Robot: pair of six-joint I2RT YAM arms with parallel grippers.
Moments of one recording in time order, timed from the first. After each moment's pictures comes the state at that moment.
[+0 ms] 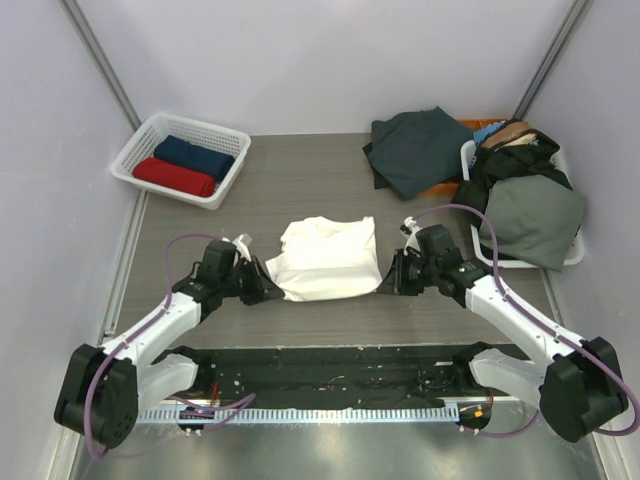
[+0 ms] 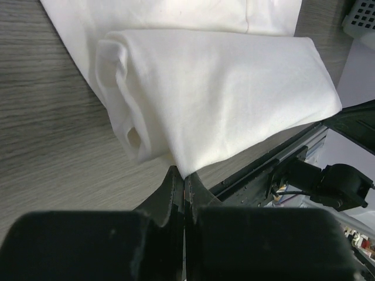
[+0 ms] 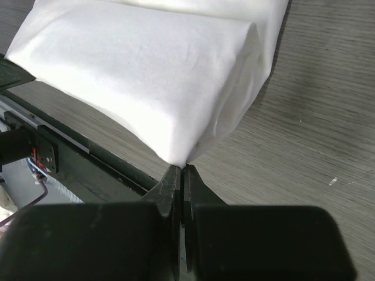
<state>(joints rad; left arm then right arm) -0.36 1.05 0.45 -0.19 0.45 -0.80 0.44 1.06 0.64 -0.45 -0.36 0.52</state>
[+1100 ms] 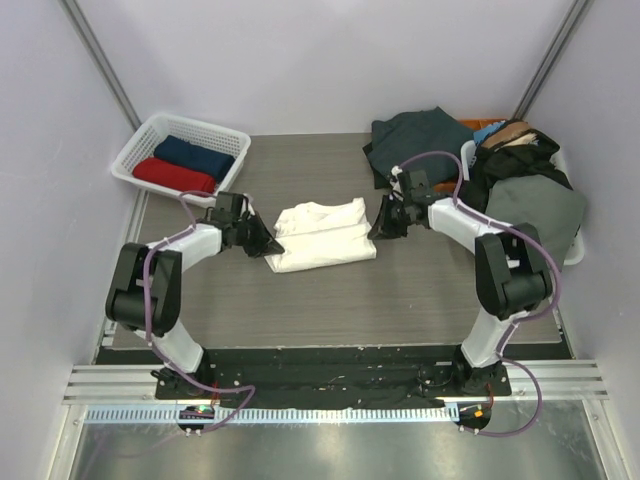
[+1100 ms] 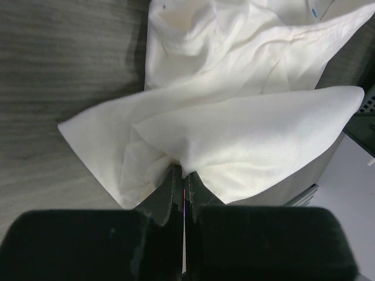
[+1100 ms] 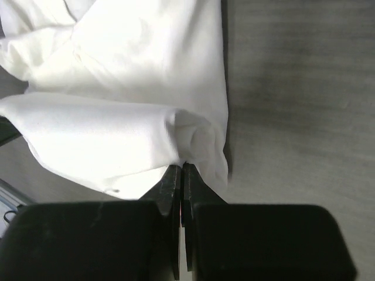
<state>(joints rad) -0.22 1.64 0.90 -0.21 0.44 -0.75 0.30 1.73 1.14 -0.39 -0.34 0.47</state>
